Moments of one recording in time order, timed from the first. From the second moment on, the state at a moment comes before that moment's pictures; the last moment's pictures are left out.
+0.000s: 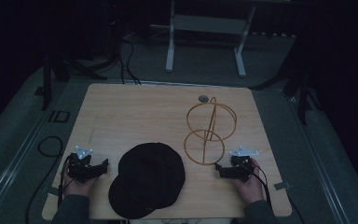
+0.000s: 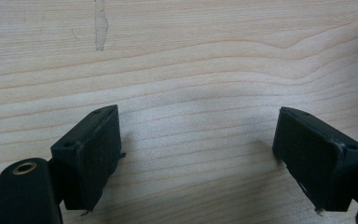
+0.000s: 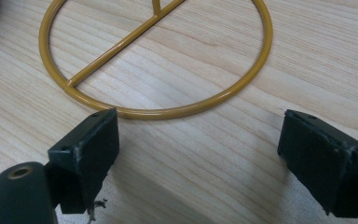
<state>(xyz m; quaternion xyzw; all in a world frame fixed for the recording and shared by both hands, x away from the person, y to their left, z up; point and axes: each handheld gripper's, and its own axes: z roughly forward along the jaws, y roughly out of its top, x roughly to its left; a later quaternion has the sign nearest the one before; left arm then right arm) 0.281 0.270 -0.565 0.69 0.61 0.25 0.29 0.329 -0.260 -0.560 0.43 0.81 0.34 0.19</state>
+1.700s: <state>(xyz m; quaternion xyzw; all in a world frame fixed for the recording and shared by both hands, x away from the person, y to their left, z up) 0.281 0.270 -0.565 0.69 0.61 0.25 0.29 0.307 -0.073 -0.413 0.01 0.98 0.21 0.07</state>
